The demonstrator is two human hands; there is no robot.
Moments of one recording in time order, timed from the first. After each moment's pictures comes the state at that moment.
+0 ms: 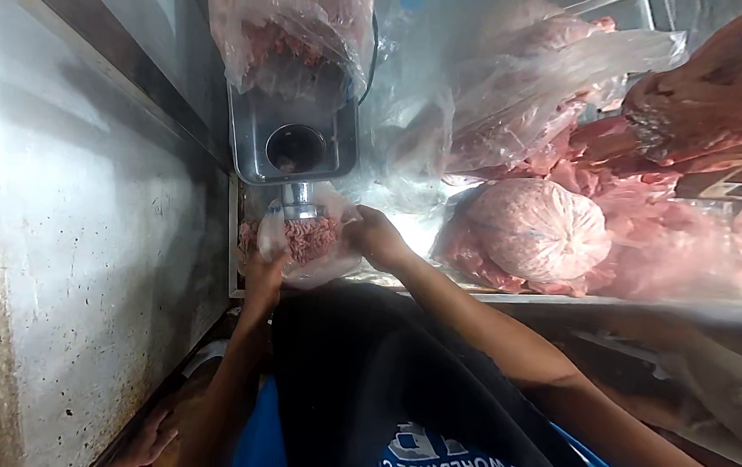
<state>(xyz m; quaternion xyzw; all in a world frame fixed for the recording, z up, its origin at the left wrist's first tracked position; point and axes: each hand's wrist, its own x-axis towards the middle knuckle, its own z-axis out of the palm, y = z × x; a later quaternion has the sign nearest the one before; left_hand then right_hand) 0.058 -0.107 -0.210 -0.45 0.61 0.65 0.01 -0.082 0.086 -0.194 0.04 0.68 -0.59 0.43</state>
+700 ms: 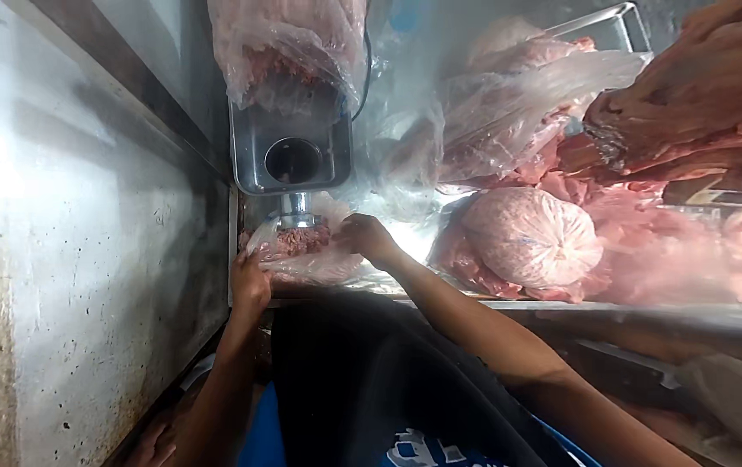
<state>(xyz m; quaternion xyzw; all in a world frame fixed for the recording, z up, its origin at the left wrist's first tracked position) 0.041 -0.121 -0.207 -0.52 0.45 0.72 -0.07 -0.100 0.089 -0.225 0.02 0.76 -0.49 0.44</state>
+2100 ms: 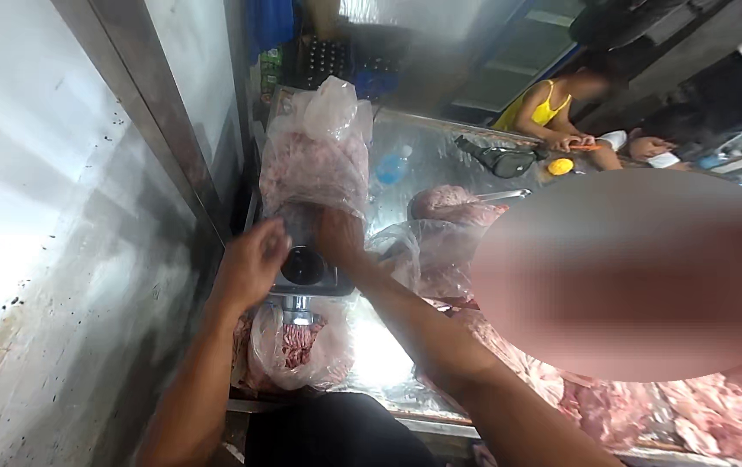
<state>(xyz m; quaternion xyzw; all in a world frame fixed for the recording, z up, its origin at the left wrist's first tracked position) -0.089 -0.217 -0.054 -0.14 0.88 0.45 -0.06 -0.236 -0.063 -0.118 -0.27 0.96 -0.11 -0.01</state>
